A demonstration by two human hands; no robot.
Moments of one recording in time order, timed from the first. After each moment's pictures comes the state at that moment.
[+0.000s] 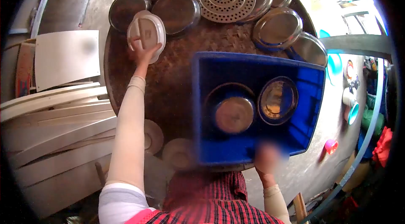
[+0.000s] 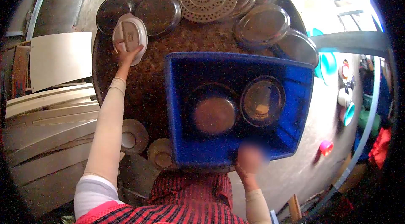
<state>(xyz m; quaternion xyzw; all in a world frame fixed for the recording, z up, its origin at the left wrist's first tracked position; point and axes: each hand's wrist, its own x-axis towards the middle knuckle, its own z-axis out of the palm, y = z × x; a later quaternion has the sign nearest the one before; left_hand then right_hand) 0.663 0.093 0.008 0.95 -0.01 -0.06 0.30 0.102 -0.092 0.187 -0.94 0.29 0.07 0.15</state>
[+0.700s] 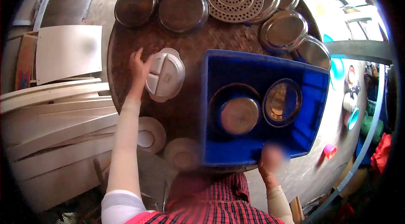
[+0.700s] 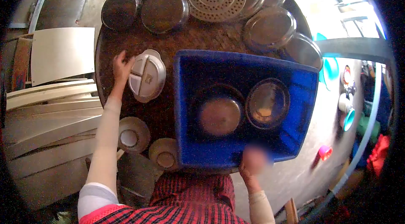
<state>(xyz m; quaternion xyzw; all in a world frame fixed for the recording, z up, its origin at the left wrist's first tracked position) 0.617 0.148 0.044 0.94 -0.16 0.04 0.28 0.069 -0.090 0.169 -0.96 0.24 0.03 0.12</state>
